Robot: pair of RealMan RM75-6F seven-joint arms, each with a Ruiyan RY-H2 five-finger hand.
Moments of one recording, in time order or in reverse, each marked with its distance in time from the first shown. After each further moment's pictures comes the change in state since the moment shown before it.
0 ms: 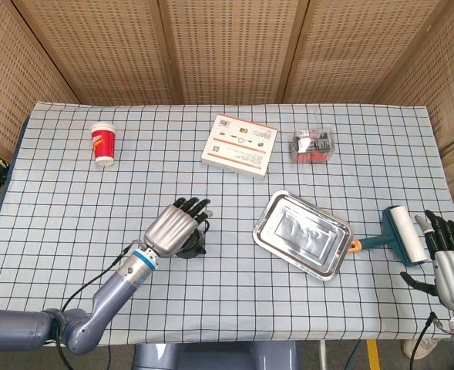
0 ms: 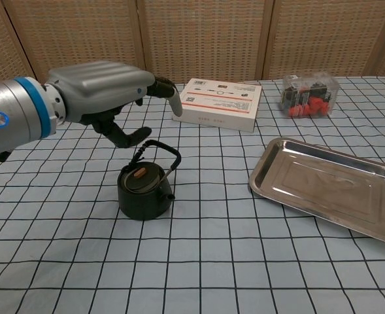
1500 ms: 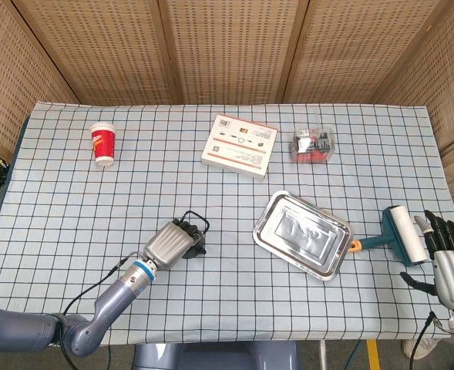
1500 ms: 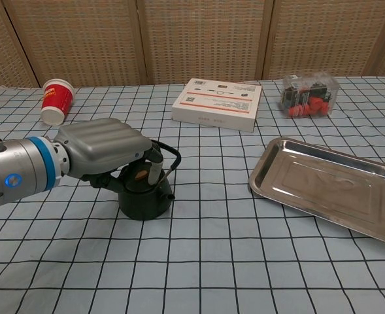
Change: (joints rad) left arm -0.014 -0.083 0.104 0.102 -0.075 -0.054 0.099; right arm 0.003 -0.002 0.001 0.005 0.009 -0.009 0.000
